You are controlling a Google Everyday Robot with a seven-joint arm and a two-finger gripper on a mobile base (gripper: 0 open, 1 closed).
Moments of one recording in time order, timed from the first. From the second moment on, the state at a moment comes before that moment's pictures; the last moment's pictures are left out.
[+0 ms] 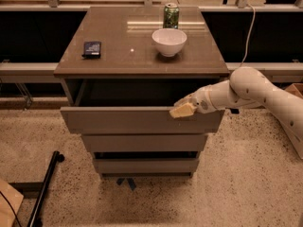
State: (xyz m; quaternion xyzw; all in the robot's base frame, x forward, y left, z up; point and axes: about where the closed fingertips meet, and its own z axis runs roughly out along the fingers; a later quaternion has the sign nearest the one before) arm 0.667 -0.114 0.682 -0.42 0.80 0.27 0.34
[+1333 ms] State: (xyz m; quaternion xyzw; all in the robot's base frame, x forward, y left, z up) arm 0.611 -0.116 0.673 -0.48 0.80 0.24 0.26
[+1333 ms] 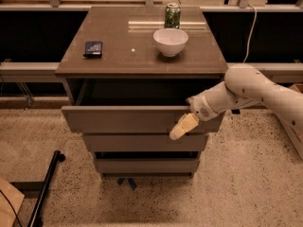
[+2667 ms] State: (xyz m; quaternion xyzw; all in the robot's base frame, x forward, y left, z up) arm 0.587 -0.126 0.674 -0.48 0.81 0.25 0.23
